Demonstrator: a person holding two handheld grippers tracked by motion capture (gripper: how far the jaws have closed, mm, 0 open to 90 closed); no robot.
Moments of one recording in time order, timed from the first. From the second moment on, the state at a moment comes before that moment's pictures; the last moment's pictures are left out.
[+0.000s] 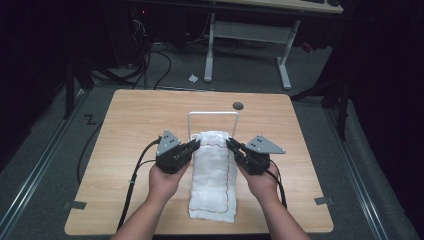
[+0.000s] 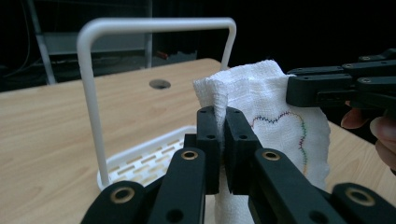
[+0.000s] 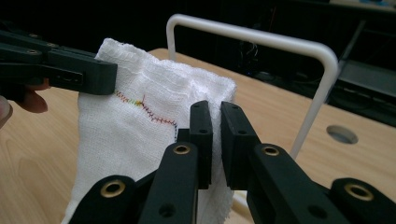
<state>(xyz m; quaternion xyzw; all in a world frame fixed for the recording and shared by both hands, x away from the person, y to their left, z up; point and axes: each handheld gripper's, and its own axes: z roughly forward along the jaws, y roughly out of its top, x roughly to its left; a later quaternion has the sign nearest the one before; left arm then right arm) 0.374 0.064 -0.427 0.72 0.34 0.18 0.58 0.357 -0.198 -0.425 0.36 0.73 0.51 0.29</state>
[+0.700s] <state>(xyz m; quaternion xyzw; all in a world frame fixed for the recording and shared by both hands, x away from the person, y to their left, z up) 0.372 0.071 -0.359 0.68 0.30 0.22 0.63 0.357 -0.193 -0.358 0.33 0.69 0.56 0.32</state>
